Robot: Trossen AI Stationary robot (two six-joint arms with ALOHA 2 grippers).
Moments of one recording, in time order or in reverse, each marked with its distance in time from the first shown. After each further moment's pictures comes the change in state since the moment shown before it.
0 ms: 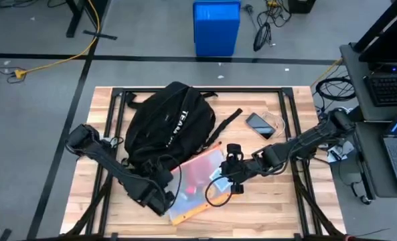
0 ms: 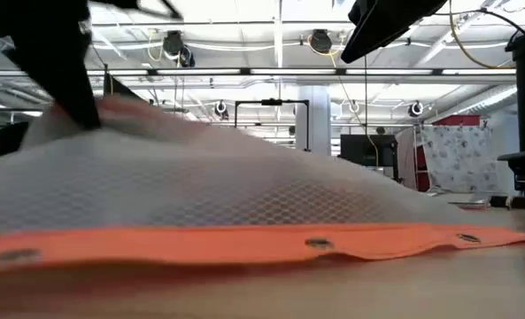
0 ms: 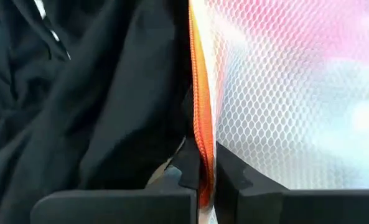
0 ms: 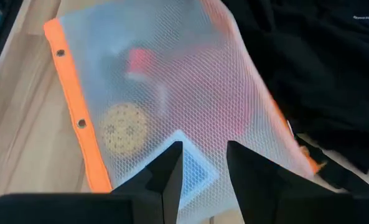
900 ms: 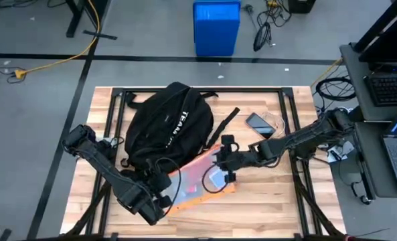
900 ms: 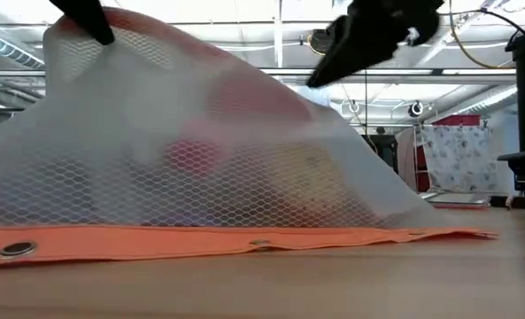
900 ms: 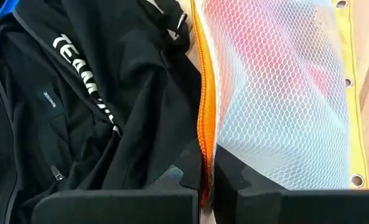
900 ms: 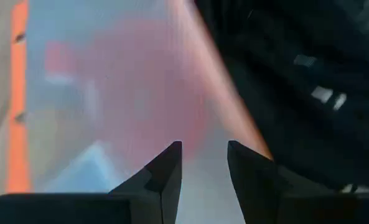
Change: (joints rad) left arm -0.064 -0.011 0.188 -0.187 -0.151 0.087; right arm -0.128 0.000 -0.140 0.311 0.073 -0.323
